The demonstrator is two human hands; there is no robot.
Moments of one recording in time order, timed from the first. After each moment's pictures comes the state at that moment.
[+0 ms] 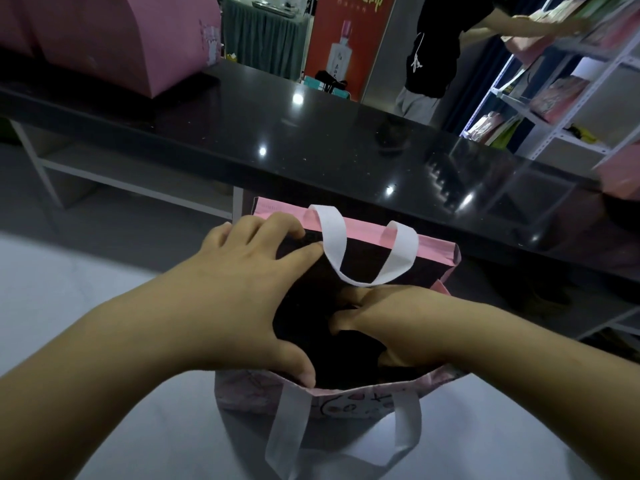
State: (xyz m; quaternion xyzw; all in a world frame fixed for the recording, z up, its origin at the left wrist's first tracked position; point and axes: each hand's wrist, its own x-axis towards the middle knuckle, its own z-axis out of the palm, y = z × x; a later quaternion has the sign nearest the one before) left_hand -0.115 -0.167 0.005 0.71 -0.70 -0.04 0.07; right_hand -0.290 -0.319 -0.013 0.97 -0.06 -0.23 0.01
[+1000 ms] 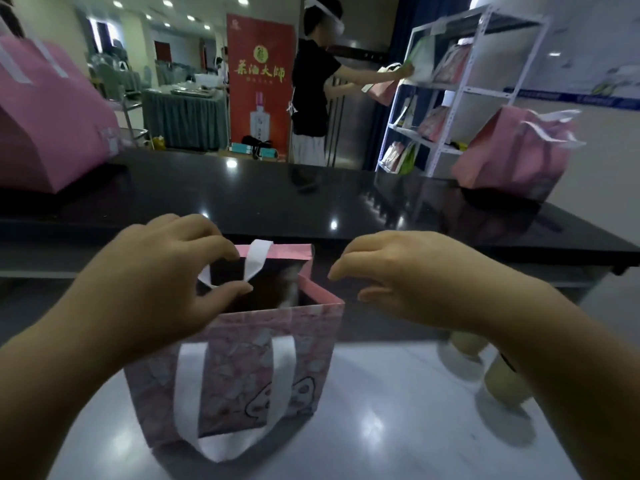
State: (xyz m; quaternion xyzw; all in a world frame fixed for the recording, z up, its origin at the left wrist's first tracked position) left_hand -0.182 -0.166 0.068 0.65 -0.73 0.16 0.17; right_hand -0.424 -0.265 0.103 0.97 -0.20 0.03 0.12
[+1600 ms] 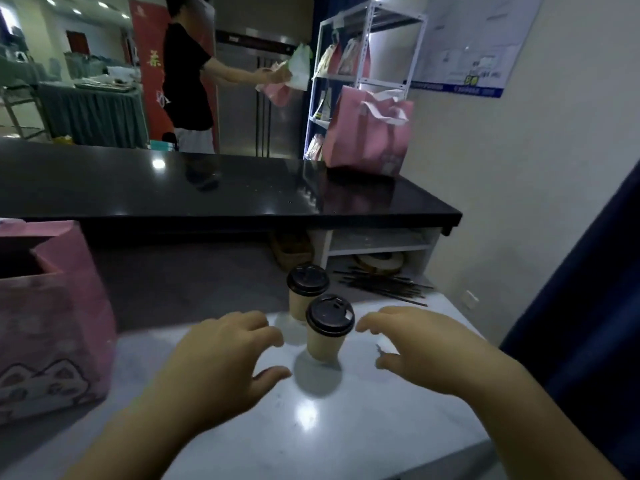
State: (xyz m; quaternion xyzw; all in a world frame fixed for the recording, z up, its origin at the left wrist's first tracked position) left_hand -0.517 -0.219 -0.016 0.55 -0.82 0.04 0.17; right_hand -0.765 -0.276 0.019 0.88 -0.47 -0.04 -0.03
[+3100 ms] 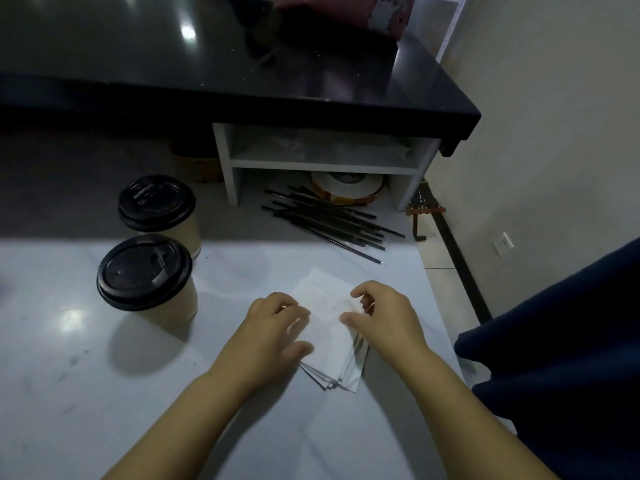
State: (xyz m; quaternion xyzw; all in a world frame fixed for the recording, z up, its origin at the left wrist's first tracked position) left_hand -0.782 -0.405 -0.189 0.68 -0.67 -0.21 0.22; right_hand -0.964 -0.496 -0.182 0.73 -0.59 0.14 -0.31
